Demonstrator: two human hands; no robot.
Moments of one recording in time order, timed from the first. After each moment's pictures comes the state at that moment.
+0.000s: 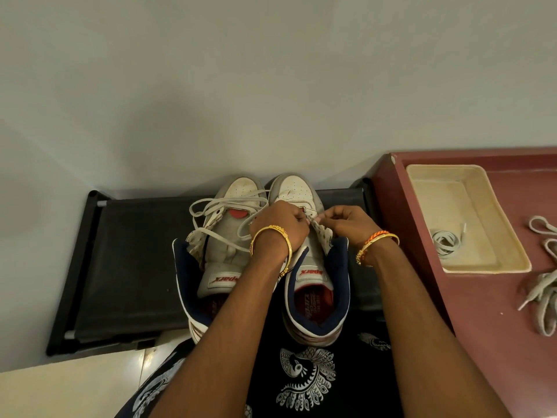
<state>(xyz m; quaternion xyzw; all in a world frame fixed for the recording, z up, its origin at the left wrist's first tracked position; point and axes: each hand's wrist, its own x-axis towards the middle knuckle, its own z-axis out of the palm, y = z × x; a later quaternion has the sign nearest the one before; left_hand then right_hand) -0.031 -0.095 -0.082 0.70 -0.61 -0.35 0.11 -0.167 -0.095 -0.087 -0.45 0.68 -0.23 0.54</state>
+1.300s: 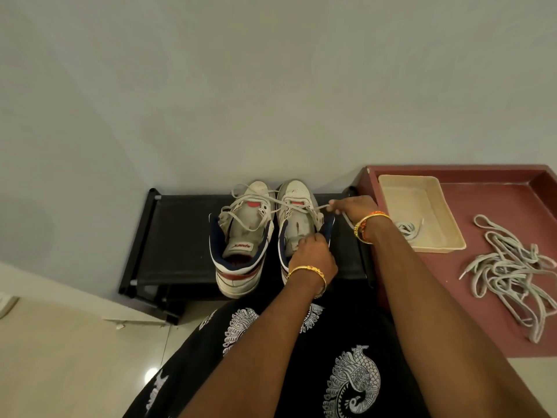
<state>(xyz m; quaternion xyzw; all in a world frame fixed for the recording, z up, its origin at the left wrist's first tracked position) -0.086 0.029 -0.044 0.66 -0.70 -0.27 0.05 -0.190 -0.049 -0.018 -0.42 0.70 -0.29 0.49</state>
